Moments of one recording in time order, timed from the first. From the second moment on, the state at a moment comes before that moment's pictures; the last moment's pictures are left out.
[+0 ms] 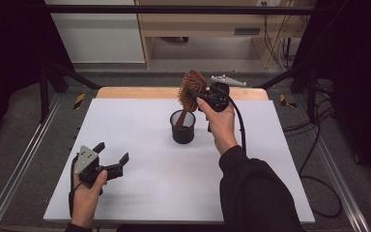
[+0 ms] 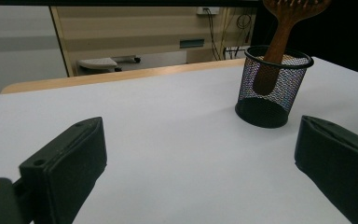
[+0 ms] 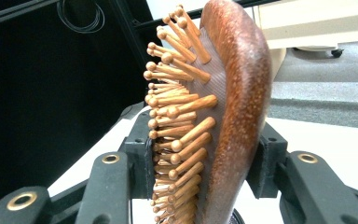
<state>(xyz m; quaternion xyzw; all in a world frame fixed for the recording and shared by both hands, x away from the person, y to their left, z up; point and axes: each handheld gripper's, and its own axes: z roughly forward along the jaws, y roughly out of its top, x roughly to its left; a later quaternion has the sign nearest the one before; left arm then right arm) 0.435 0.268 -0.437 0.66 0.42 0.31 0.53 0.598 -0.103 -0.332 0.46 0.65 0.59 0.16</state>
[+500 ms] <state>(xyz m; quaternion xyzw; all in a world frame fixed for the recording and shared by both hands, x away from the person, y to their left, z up) 0.435 0.268 -0.437 0.66 0.42 0.31 0.53 0.600 -0.098 -0.338 0.45 0.66 0.58 0.15</state>
